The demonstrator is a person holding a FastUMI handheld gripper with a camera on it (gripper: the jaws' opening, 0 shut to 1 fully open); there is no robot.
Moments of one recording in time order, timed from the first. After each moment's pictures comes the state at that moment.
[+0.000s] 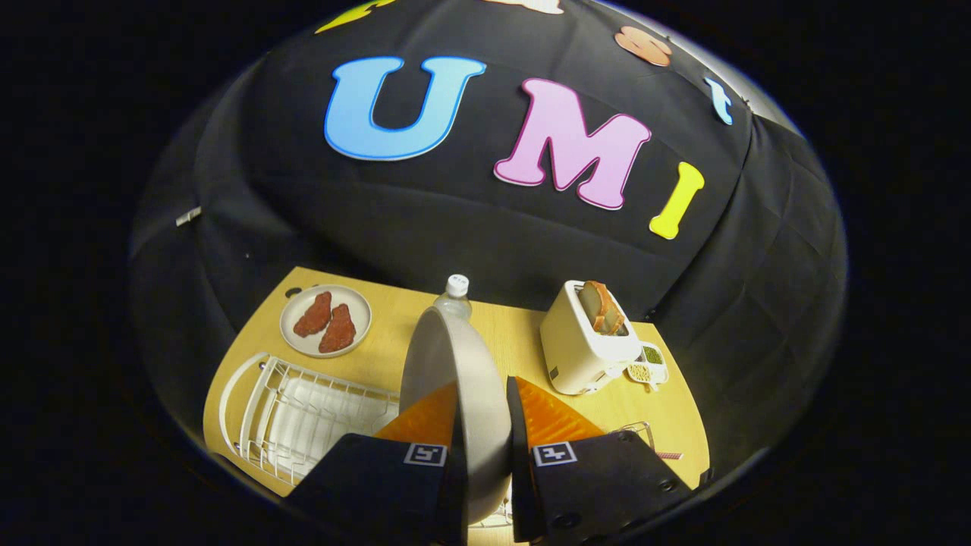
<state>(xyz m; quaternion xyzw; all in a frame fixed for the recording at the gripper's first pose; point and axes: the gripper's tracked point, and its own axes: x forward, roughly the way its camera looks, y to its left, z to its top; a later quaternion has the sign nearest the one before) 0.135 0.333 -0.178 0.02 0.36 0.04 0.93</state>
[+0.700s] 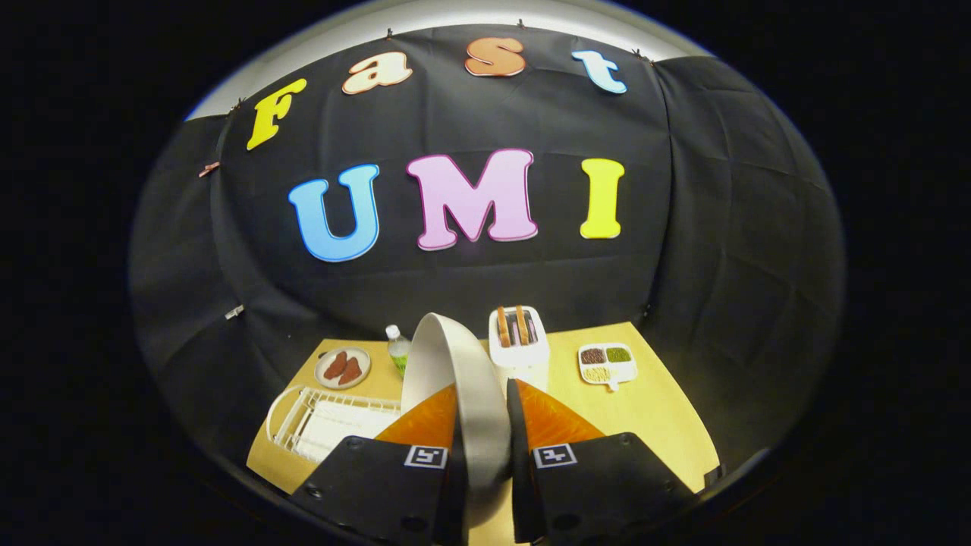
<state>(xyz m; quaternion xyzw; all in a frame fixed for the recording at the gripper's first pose) 0.025 0.083 -0.141 0.17 0.31 0.06 0.93</state>
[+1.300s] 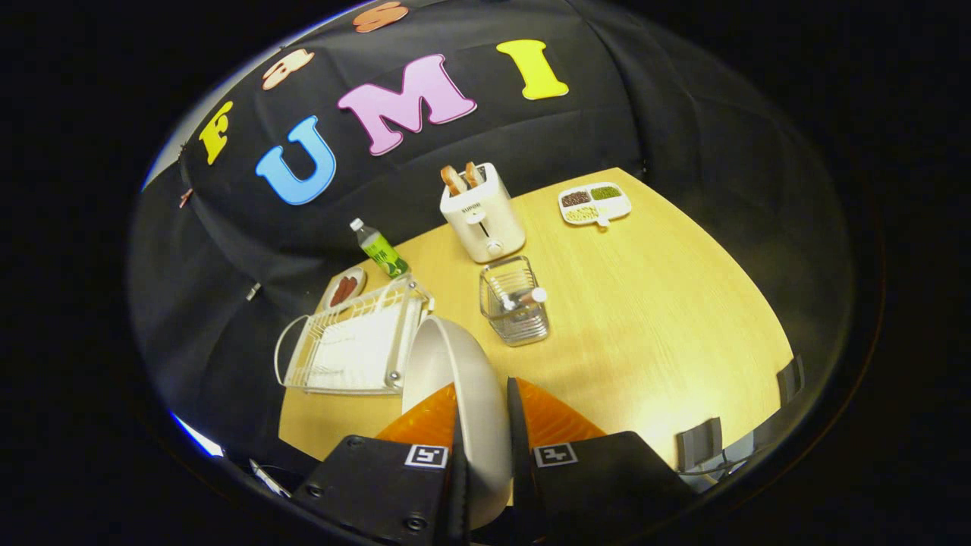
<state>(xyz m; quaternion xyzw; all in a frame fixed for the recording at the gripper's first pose) -0.099 0.062 -0.334 0.29 0.45 0.10 0.84</state>
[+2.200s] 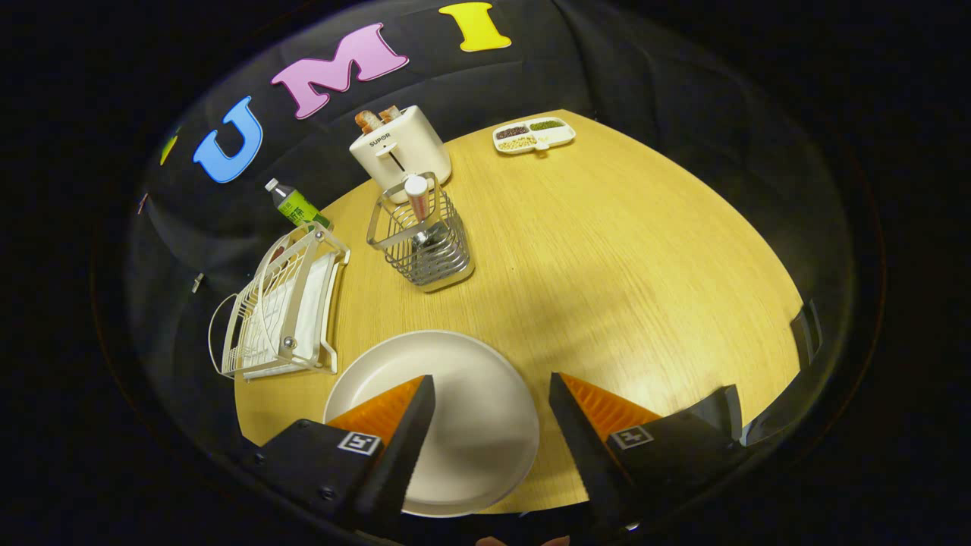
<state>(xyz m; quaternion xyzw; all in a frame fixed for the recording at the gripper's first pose) -0.124 0.049 -0.442 0.27 0.52 0.03 0.81</state>
